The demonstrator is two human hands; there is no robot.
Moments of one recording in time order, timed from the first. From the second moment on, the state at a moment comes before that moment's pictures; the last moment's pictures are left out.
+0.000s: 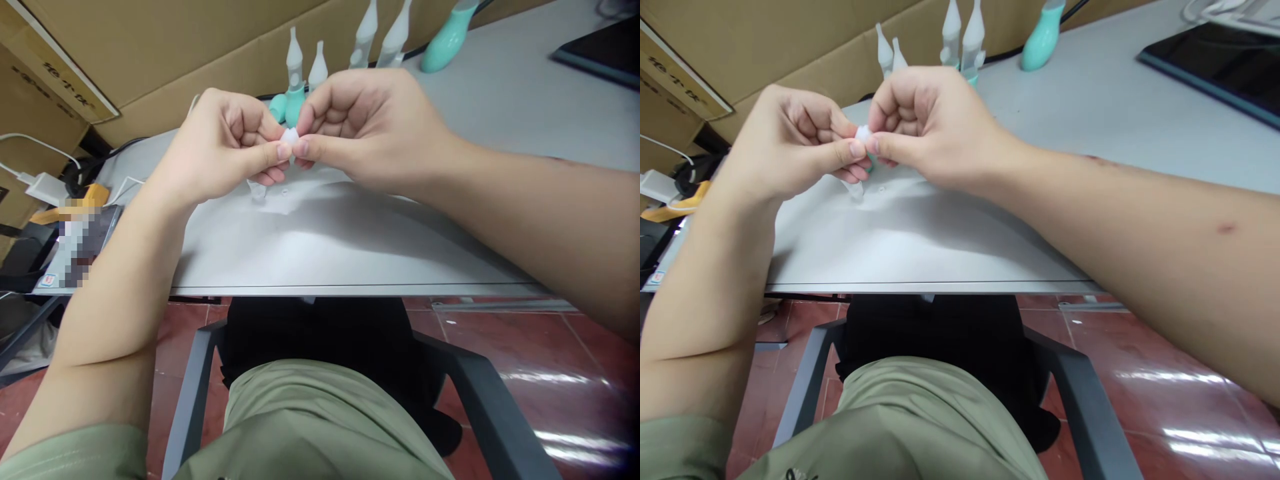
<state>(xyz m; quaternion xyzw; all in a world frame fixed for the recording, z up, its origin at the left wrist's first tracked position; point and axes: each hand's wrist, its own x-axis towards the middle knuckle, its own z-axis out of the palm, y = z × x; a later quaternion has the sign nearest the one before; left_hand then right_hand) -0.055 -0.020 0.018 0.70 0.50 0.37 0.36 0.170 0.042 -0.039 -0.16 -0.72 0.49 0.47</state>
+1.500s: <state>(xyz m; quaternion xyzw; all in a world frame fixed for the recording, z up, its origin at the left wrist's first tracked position) -0.046 -0.023 0.023 0.67 0.49 0.40 0.38 0.156 0.031 -0.040 -0.21 -0.67 0.54 0.47</state>
